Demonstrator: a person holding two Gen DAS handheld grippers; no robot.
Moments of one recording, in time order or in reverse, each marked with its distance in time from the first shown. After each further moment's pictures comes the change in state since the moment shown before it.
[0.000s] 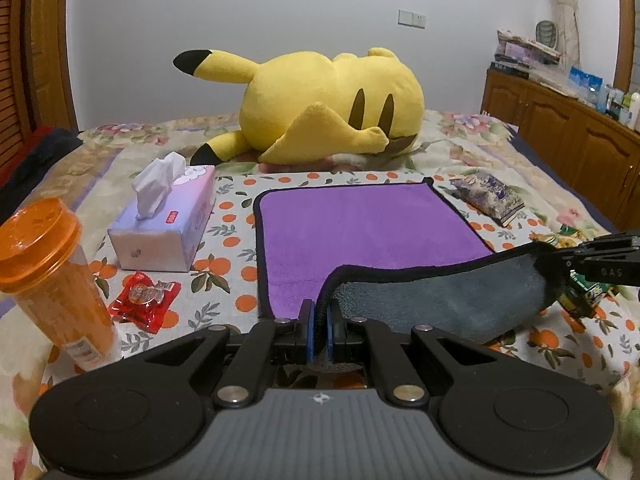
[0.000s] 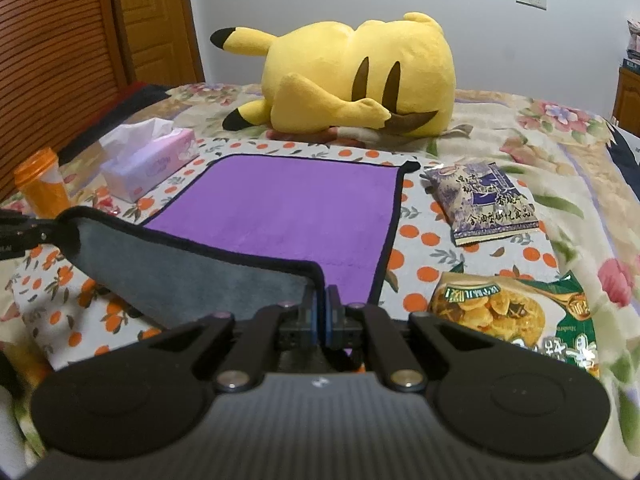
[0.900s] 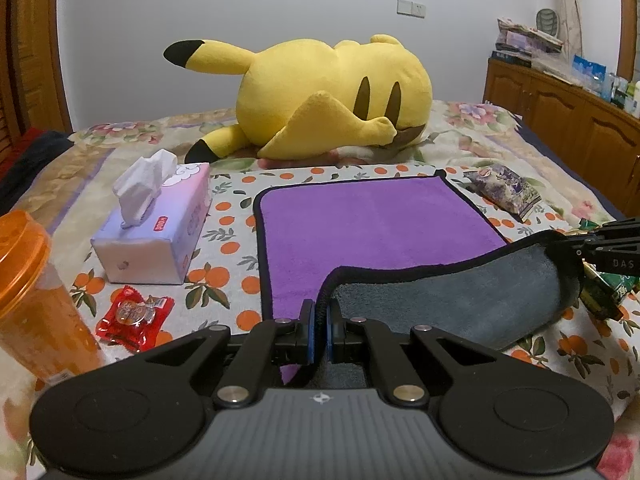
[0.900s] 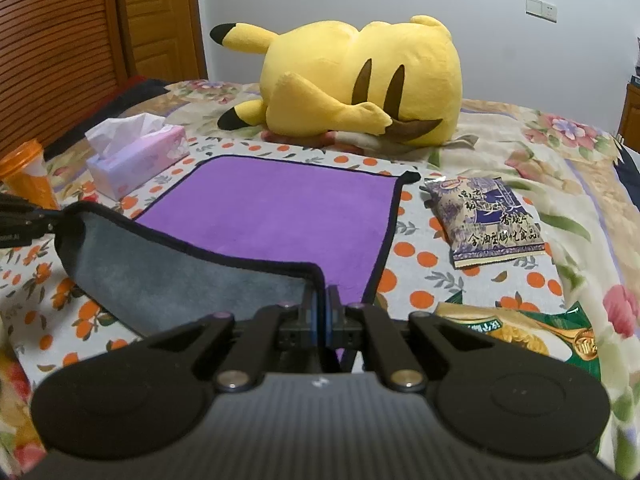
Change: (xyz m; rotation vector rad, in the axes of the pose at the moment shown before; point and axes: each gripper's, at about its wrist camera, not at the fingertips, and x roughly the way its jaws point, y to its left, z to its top) left arm 0.034 0.006 0.010 0.021 0.015 0.000; right arm 0.021 -0.008 0.008 -0.040 -0.014 -0.007
